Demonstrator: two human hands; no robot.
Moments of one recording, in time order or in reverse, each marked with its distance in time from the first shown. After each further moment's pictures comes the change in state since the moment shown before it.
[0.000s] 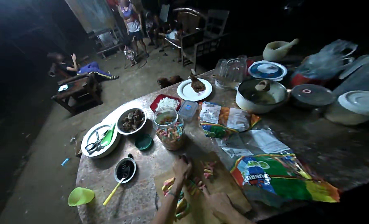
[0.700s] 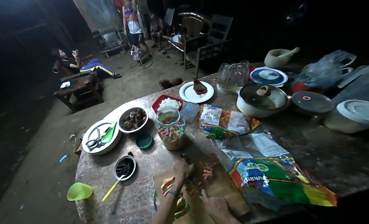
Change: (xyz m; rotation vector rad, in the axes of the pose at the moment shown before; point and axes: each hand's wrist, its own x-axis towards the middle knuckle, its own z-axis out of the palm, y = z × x) left_hand -0.002 0.005 -0.003 0.050 -0.042 0.066; right_hand 0.007 0.000 0.030 0.043 0.191 0.031
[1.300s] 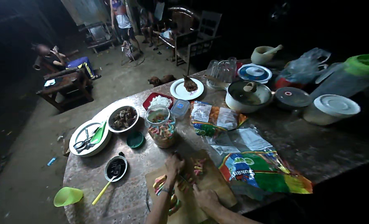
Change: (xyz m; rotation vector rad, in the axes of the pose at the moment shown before) left_hand 0.000 0.007 -0.005 -0.011 0.009 -0.049; right_hand -0.002 -0.003 -0.026 -0.044 -0.171 0.017
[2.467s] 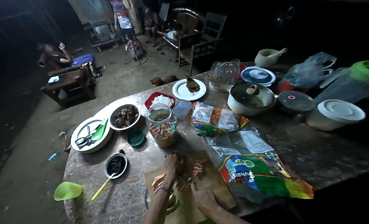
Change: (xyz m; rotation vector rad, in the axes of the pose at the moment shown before) left_hand 0.002 -0.001 -0.002 0.205 0.030 0.072; right_hand 0.004 -0.006 0.000 -0.046 0.012 -0.009
